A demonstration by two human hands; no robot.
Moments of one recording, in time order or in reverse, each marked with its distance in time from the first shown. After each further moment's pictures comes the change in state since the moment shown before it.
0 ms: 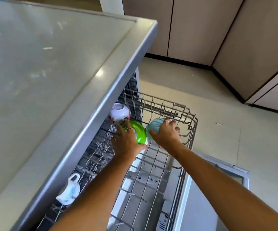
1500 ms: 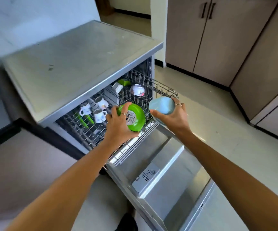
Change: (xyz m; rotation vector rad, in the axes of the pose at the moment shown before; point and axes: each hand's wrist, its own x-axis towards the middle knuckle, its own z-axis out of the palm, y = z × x) left_hand -0.327 0.020 -0.051 -0.295 0.398 -0.024; right_hand -0.252 0.105 -0.101 0.366 0.173 -0.466
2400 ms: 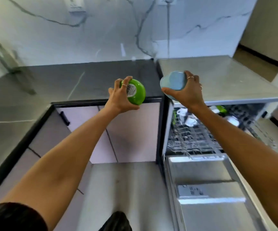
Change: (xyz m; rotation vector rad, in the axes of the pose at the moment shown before) left_hand -0.287 -0.152 -0.294 0.012 0.532 -0.433; right_hand -0.232 -0.291 0.078 -0.026 -0.347 -0.808
